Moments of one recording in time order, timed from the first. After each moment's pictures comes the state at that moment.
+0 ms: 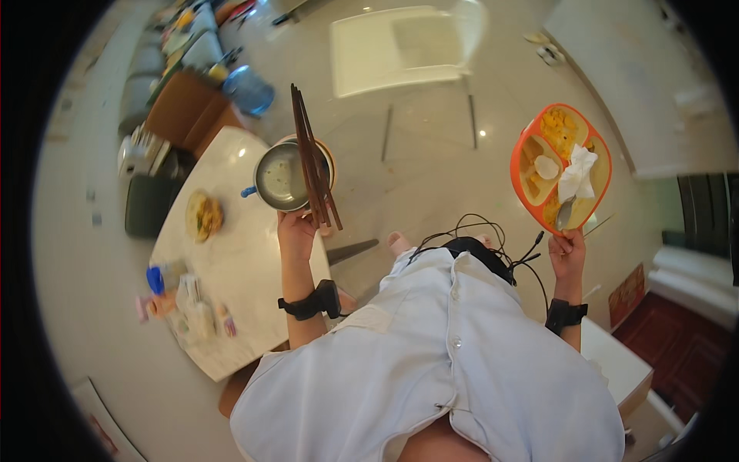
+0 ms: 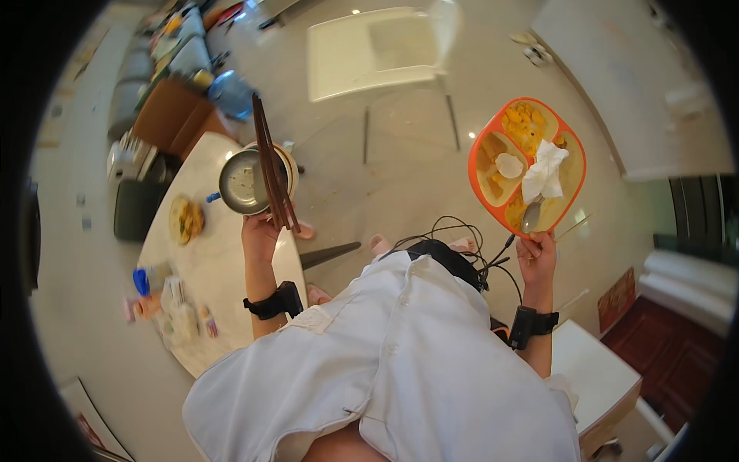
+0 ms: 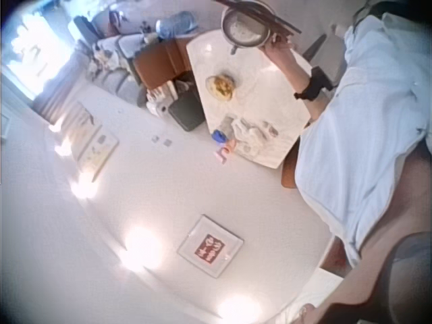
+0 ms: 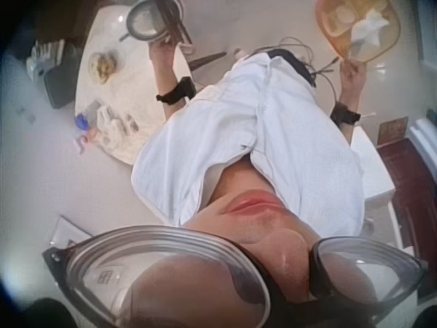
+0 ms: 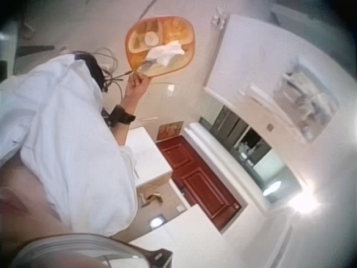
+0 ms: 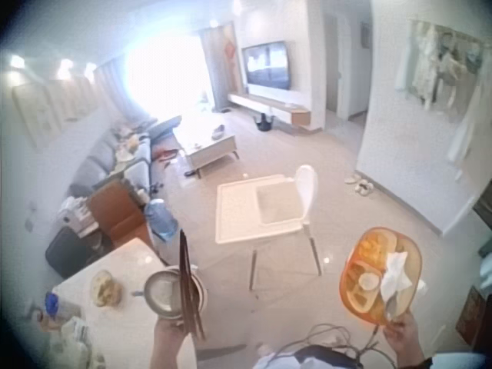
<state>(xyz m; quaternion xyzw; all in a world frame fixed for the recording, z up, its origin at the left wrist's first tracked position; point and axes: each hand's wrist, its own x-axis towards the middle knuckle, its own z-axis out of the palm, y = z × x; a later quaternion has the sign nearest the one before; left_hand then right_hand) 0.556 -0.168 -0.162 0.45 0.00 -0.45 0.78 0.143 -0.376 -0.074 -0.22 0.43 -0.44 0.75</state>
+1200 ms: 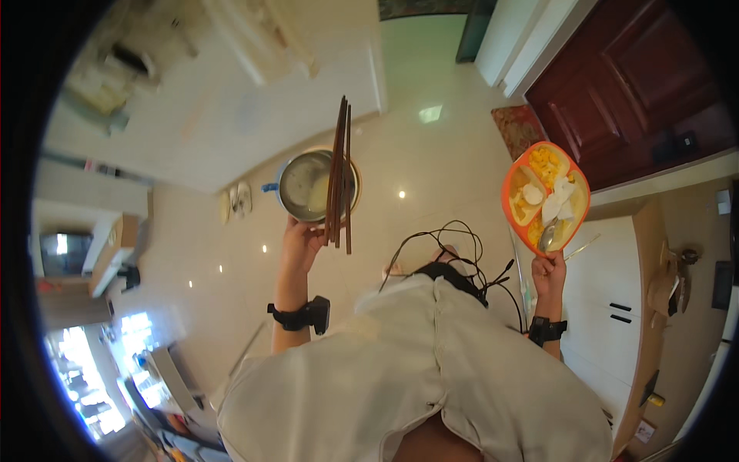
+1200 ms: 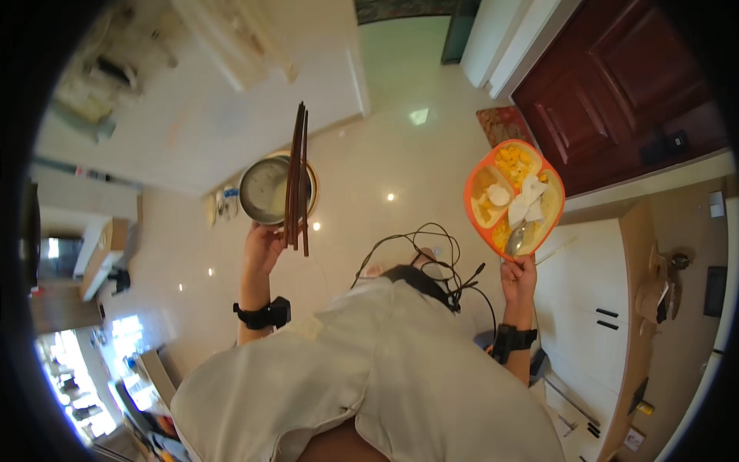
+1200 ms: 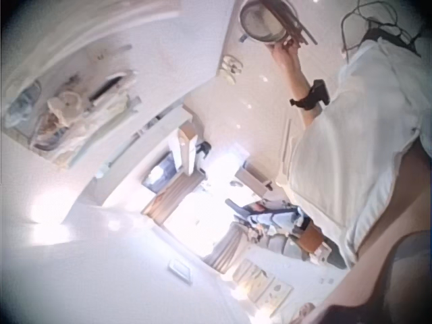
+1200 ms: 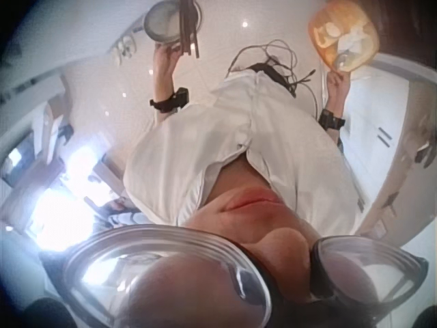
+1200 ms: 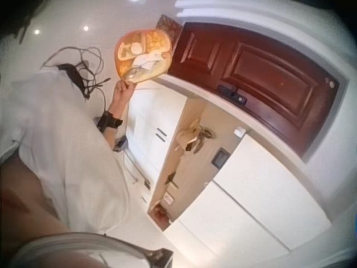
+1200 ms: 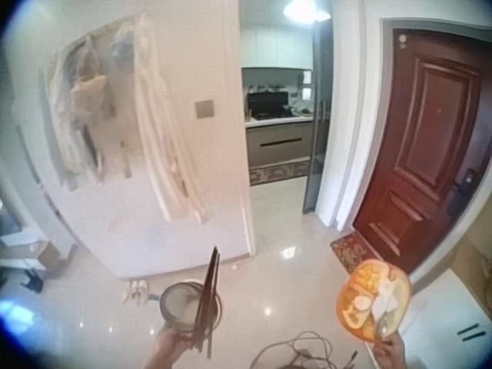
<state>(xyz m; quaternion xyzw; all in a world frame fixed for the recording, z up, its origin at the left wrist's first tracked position) 0.612 -0.553 -0.261 0.38 -0.08 -0.78 0.49 0.176 -0.412 -0.162 0.02 0.51 -0.69 0.50</state>
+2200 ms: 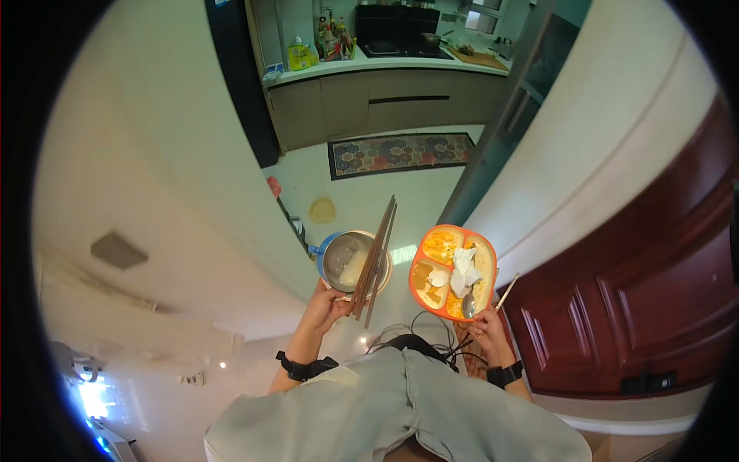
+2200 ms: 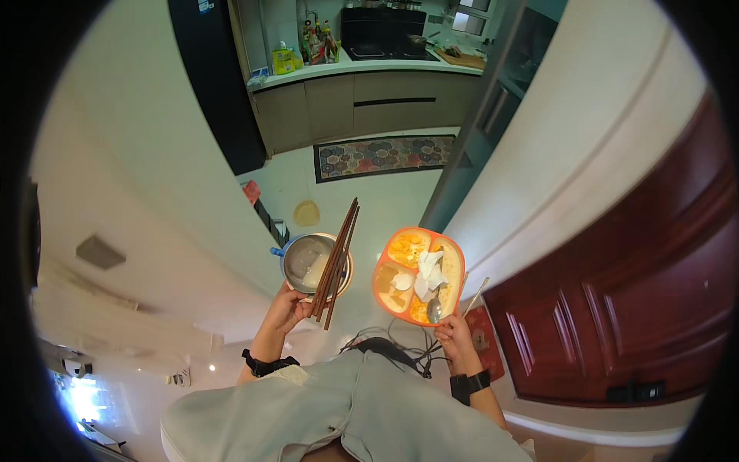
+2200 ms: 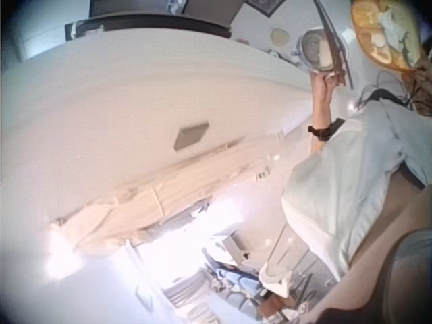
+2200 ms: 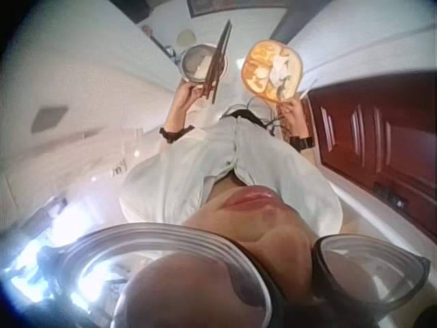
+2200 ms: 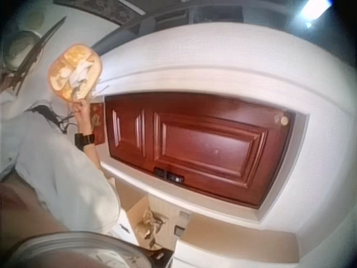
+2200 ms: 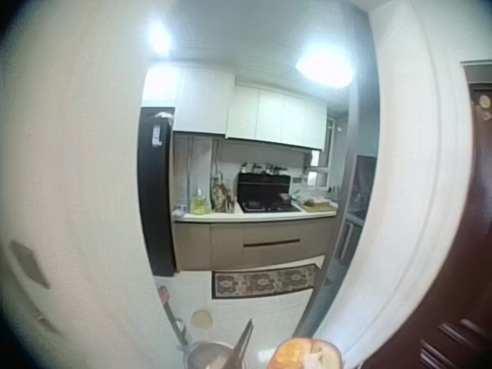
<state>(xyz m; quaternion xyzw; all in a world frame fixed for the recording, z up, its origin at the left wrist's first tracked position) 0.537 -0.586 -0.154 0.25 -0.11 -0.89 0.37 0.224 -0.430 -0.104 0.02 0.54 -0.61 0.58</state>
